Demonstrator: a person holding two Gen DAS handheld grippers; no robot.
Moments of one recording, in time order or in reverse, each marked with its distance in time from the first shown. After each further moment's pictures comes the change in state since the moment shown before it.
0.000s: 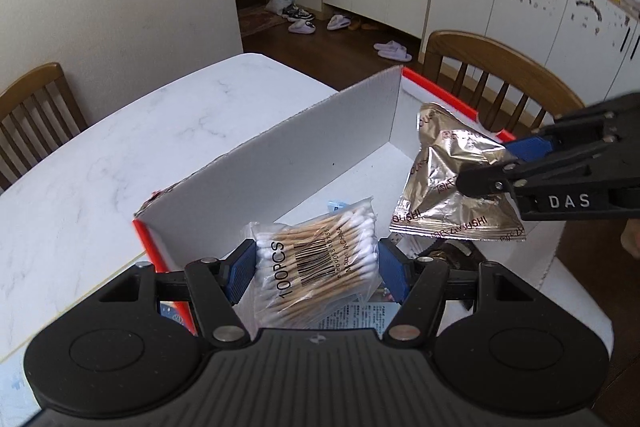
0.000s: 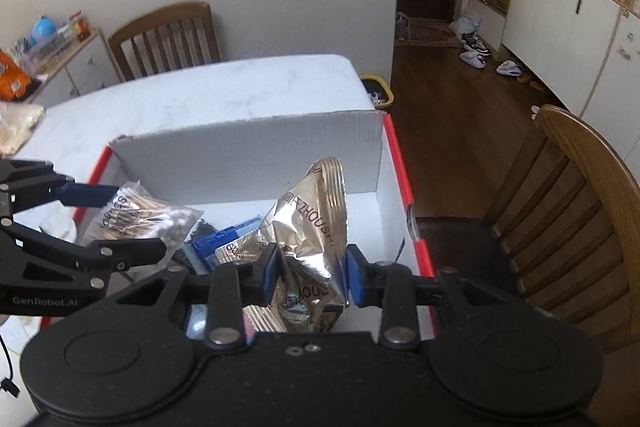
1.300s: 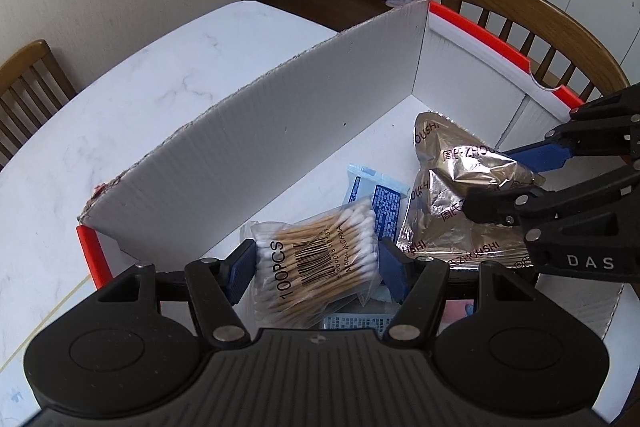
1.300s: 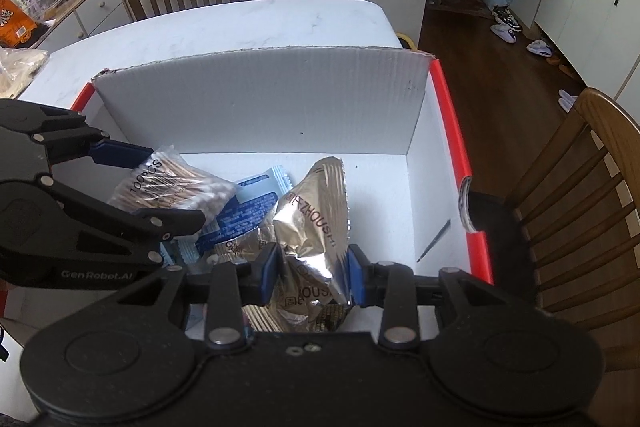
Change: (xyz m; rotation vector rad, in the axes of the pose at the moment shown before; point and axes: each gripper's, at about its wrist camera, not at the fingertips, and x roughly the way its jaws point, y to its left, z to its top) left arm 0.063 0.001 0.006 0.022 0.154 0.028; right arm 0.051 0.000 -0.005 -0.088 0.144 0.044
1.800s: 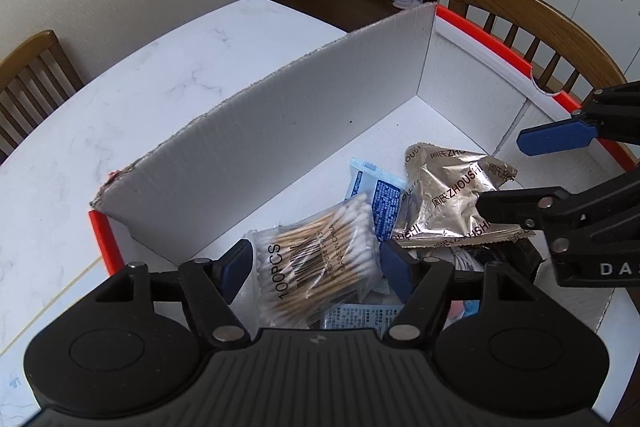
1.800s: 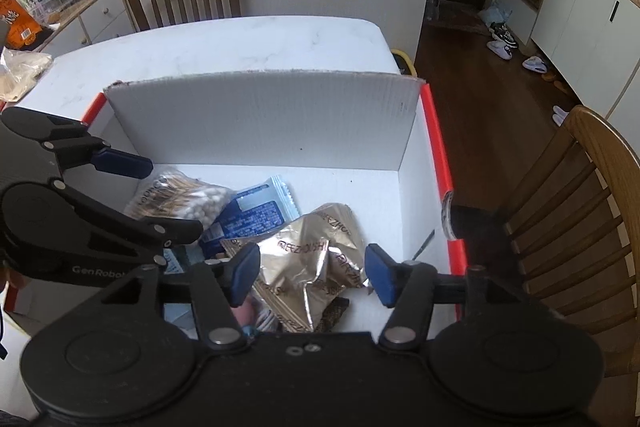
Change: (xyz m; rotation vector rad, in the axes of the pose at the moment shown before) left arm -0.009 0.002 -0.002 -0.032 -0.002 0.011; right arm -0.020 0.002 0.002 -0.020 -0.043 -0.015
